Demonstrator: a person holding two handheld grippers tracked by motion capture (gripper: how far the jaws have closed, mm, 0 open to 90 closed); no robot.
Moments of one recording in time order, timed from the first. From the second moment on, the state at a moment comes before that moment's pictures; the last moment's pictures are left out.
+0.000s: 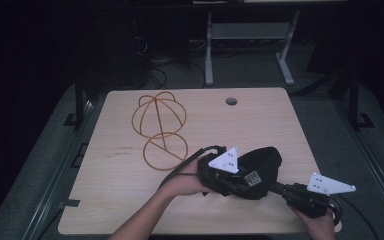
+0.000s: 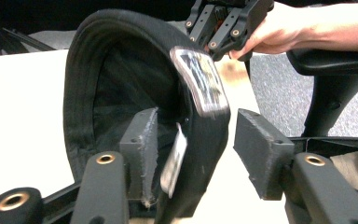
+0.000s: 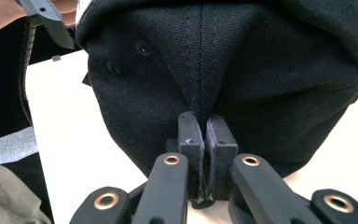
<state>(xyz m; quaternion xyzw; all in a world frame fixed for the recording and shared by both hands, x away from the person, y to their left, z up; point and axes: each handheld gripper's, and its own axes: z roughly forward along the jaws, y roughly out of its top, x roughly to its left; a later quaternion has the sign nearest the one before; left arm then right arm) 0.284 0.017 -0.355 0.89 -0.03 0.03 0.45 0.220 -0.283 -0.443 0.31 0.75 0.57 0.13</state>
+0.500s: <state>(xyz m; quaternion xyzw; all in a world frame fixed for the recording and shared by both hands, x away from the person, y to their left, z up) 0.281 0.069 -0.371 0.89 0.03 0.06 0.45 0.222 -0.290 -0.432 0.32 0.75 0.56 0.16</state>
